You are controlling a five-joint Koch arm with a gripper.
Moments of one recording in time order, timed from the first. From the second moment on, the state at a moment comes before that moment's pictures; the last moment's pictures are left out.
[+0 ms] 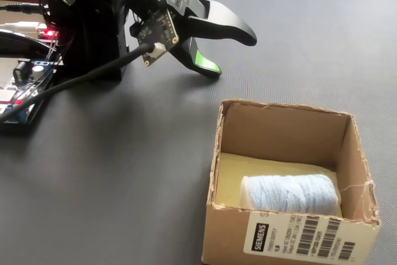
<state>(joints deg) 1.5 130.6 173.8 2.5 90.4</state>
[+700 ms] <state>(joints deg) 2.1 130.6 174.5 1.5 90.4</state>
